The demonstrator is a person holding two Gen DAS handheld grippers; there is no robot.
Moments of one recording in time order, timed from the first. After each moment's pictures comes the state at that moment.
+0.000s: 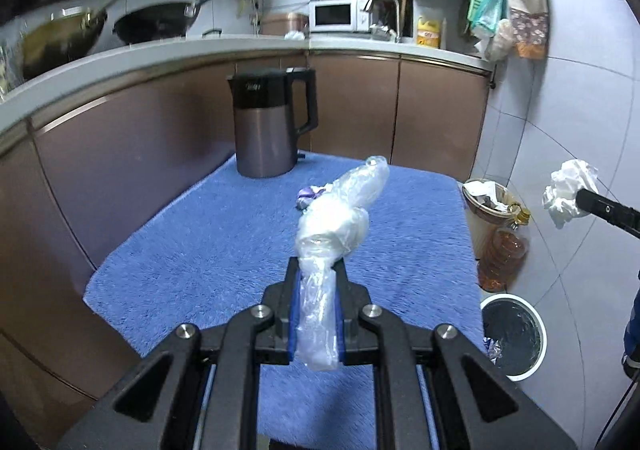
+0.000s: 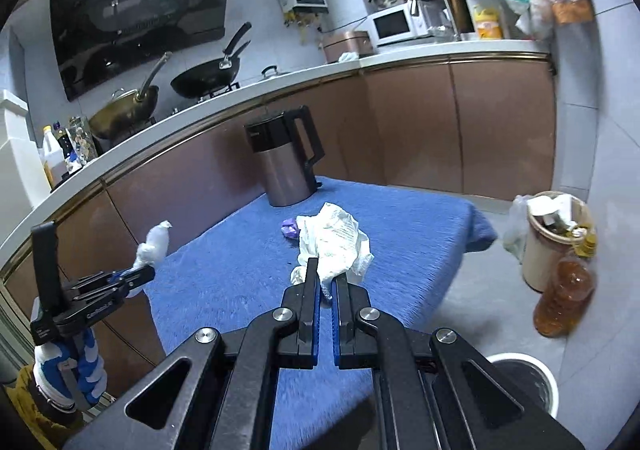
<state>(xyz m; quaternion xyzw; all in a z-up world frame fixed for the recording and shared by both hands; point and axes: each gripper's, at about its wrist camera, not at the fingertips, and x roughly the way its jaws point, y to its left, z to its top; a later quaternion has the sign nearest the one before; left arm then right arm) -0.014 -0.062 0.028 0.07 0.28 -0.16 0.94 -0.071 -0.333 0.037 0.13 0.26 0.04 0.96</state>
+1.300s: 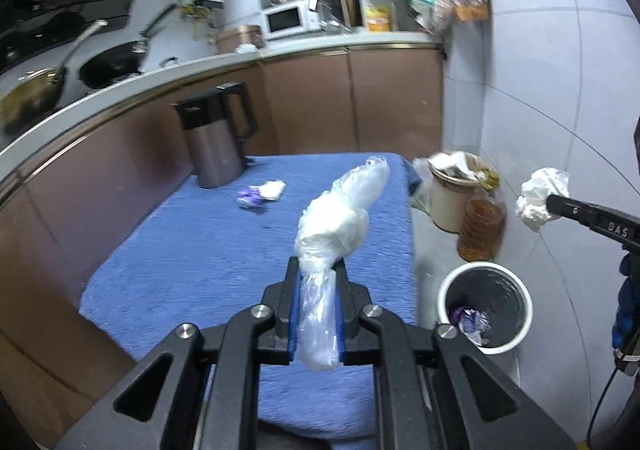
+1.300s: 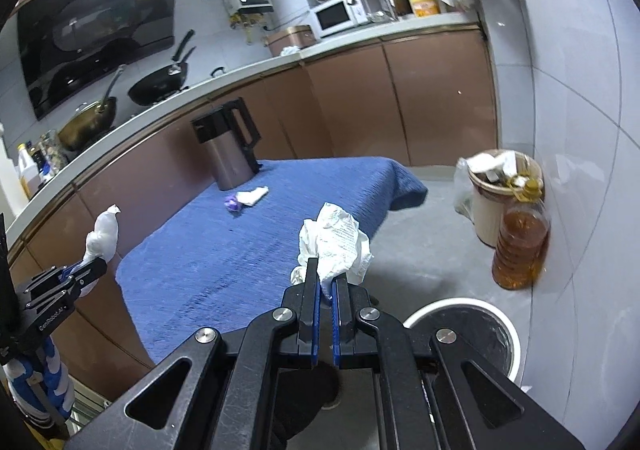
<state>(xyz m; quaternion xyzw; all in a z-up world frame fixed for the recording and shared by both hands) -0.083 -0.166 0.017 0.15 0.28 -0.20 0.93 -0.147 -0.408 -0.010 0.17 0.28 -0.03 0.94</state>
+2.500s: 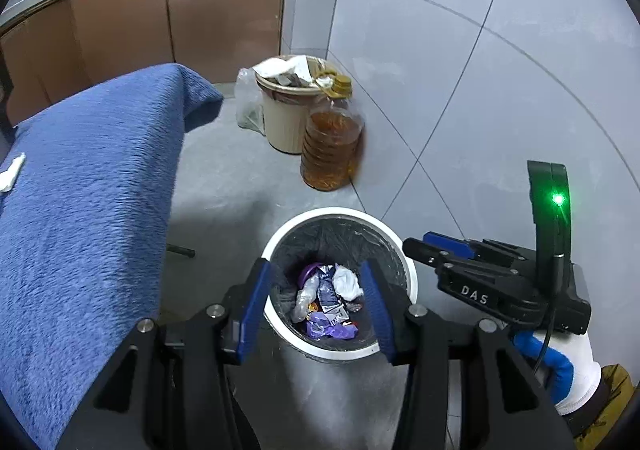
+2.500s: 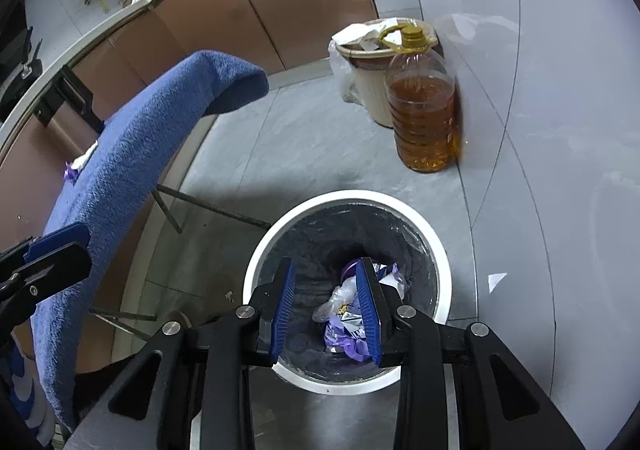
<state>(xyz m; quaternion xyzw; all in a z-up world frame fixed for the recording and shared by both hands) -0.039 -0.379 -0.101 0.16 0.43 -0.42 0.78 -0.131 -0.546 -0.185 0.27 0.42 -0.17 0.85</state>
